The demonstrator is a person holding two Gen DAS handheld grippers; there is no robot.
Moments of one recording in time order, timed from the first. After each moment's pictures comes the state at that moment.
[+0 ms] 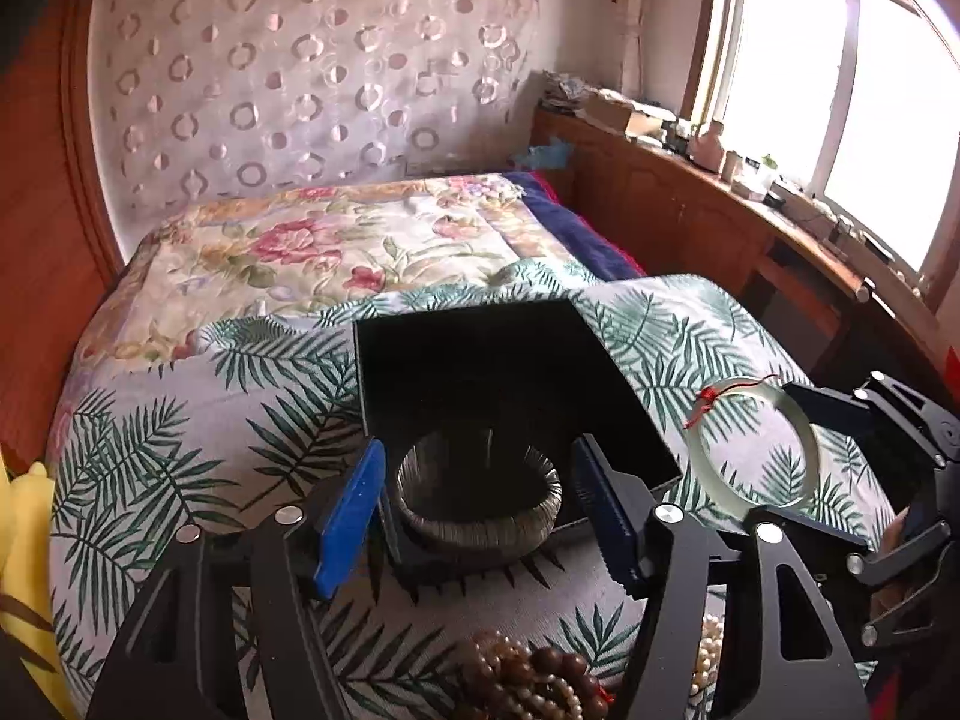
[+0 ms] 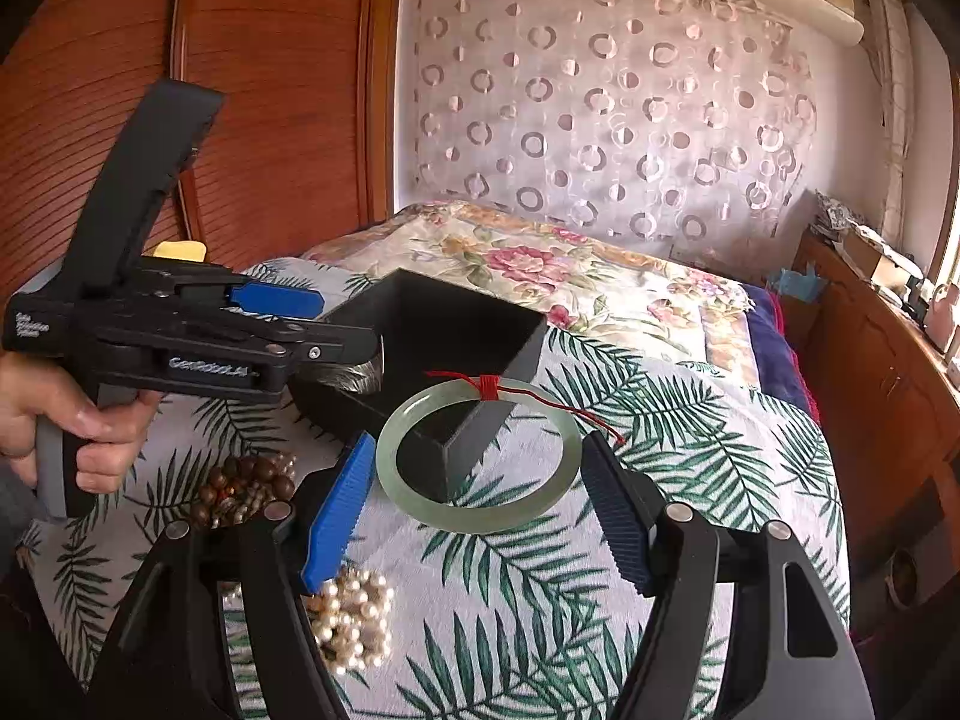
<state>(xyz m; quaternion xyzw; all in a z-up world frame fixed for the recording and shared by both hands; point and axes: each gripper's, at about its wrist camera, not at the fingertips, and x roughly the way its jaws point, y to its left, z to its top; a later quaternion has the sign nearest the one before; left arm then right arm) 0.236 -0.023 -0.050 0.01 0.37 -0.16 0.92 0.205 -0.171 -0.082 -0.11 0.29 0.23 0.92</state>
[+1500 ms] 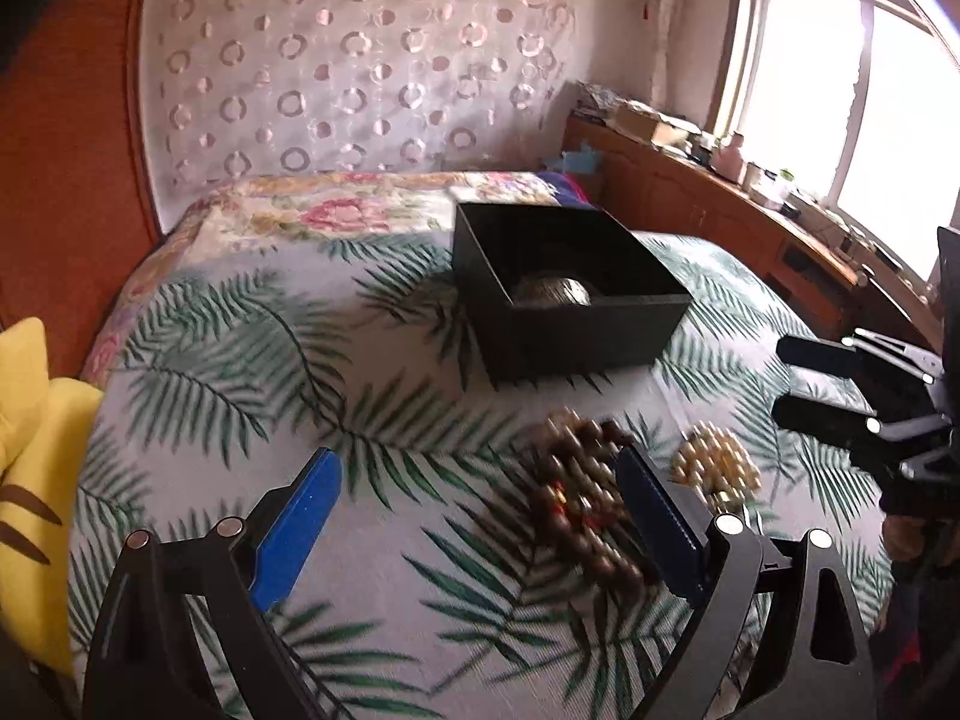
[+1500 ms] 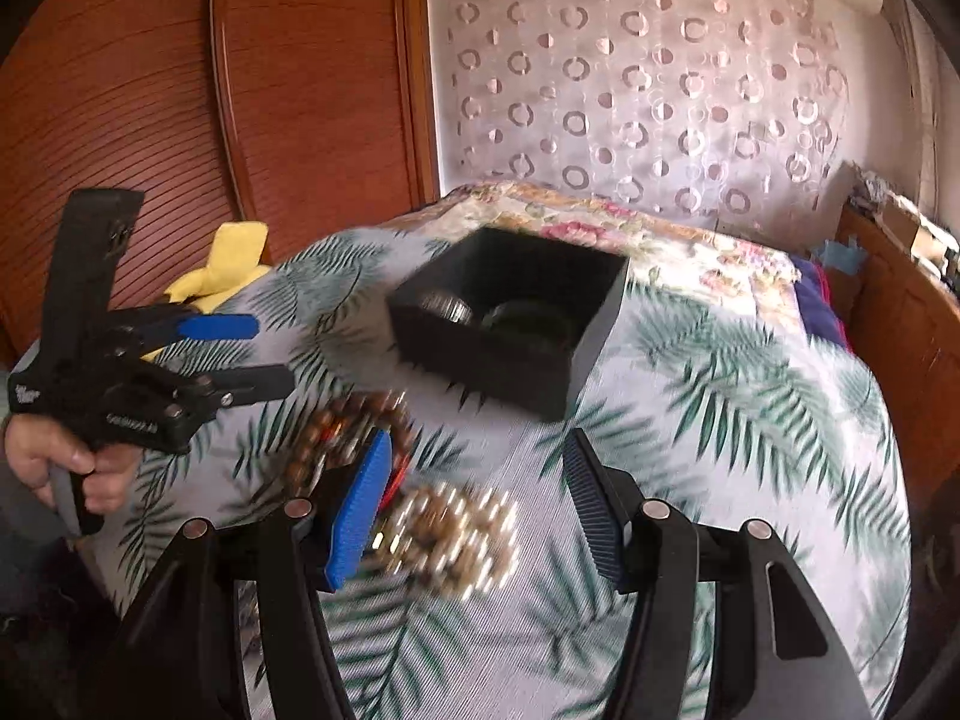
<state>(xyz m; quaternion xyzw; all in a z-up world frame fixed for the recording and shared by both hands) 0.133 0.035 -0.080 -0.01 0.37 -0.13 0.92 0.152 -0.158 -0.097 -0.08 0.33 0.28 0.90</state>
